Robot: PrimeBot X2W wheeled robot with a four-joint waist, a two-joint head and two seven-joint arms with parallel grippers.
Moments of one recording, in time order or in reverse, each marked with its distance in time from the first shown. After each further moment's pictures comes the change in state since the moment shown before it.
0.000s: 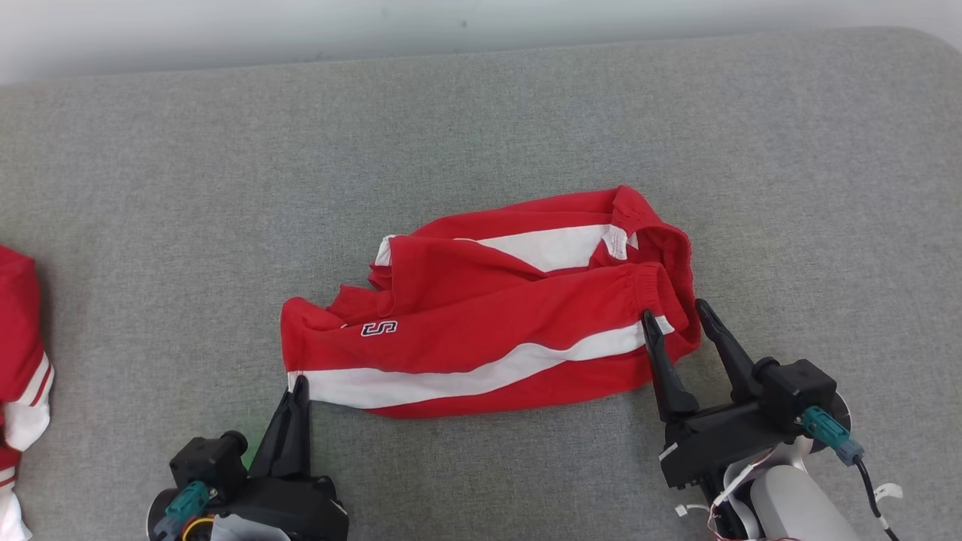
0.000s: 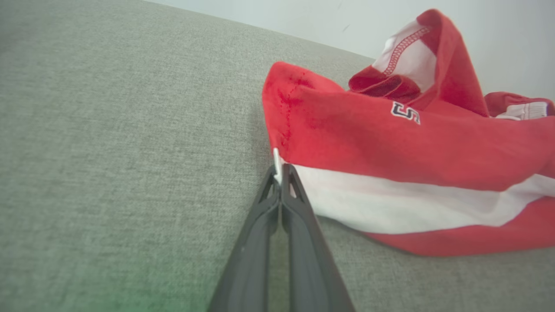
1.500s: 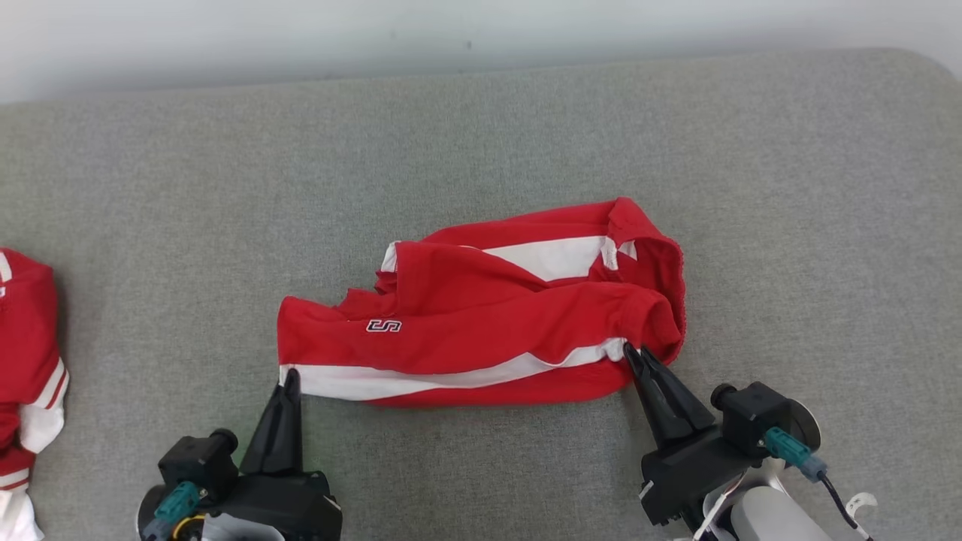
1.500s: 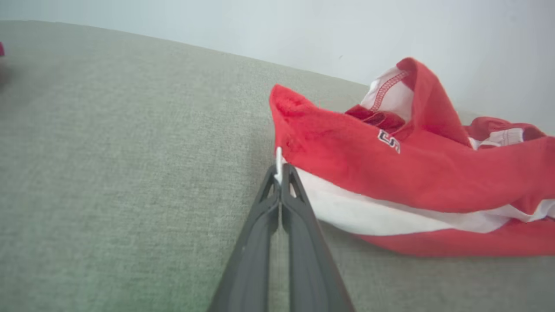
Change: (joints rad) left arm 0.017 0.000 0.015 -0.044 0.009 0.001 0.000; right arm 0.007 -0.073 0.177 0.032 0.035 0.000 0.000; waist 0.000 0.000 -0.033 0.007
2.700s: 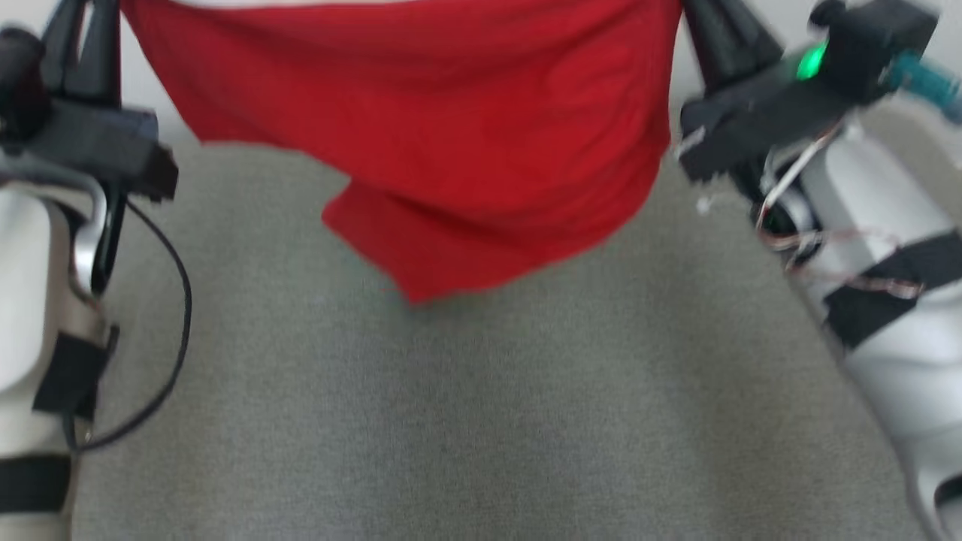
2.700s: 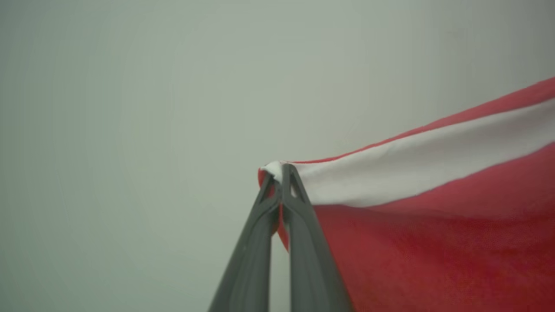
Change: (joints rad) left arm -0.667 0.327 -0.102 -0.015 0.103 0.003 0.105; right arm -0.694 -0.127 0.155 0.060 0.270 0.001 0.044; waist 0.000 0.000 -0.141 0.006
